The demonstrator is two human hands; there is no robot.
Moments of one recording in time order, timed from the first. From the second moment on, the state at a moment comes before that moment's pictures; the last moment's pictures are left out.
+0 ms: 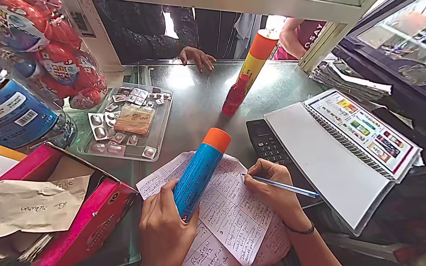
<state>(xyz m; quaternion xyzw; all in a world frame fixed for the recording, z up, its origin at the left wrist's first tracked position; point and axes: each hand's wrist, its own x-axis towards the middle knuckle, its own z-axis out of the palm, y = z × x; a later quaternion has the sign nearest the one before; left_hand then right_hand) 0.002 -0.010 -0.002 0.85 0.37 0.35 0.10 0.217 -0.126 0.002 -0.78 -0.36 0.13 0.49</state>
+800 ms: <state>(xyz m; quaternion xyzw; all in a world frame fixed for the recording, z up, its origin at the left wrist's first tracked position) 0.003 -0.011 -0.003 0.85 0.37 0.36 0.11 0.218 -0.125 0.002 -0.78 -0.33 0.12 0.51</state>
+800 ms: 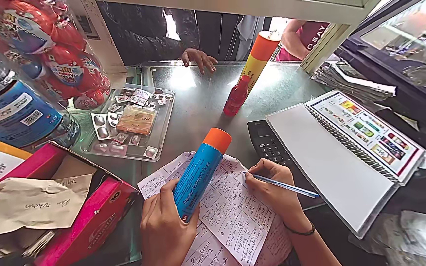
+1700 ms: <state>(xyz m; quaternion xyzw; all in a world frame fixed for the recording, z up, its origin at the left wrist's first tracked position) 0.003 -0.012 -0.003 0.85 0.37 0.36 0.12 0.212 -0.135 0.001 -0.76 -0.38 0.13 0.50</state>
